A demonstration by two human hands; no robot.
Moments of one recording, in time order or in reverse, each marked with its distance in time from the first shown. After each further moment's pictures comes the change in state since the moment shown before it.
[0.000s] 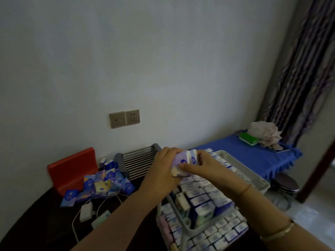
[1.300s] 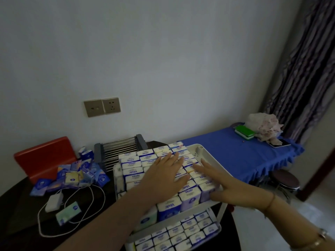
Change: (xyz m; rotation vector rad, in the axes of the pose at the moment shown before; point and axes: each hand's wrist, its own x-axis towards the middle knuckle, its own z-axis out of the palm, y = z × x) left_hand 0.039 0.056 0.127 0.457 -0.539 -0.132; right_hand -0.021 0.106 -0.167 -0.431 -0.438 -0.050
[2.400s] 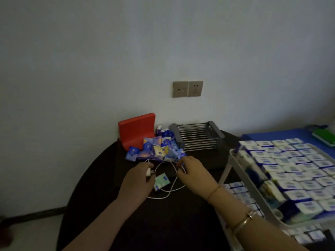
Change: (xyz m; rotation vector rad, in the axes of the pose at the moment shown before) left_hand -0.252 -0.301 0.027 -0.434 0.395 -0.556; right_hand 0.234 -0.210 0.274 -0.262 0.247 -0.112
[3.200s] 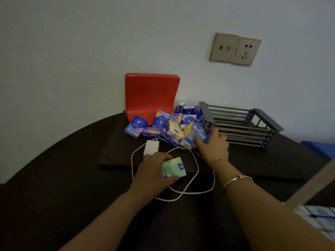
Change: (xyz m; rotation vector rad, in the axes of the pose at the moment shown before) left_hand 0.080 -0.130 0.198 -0.021 0.157 0.025; right_hand 0.180 0.165 0.162 0.108 0.285 0.284
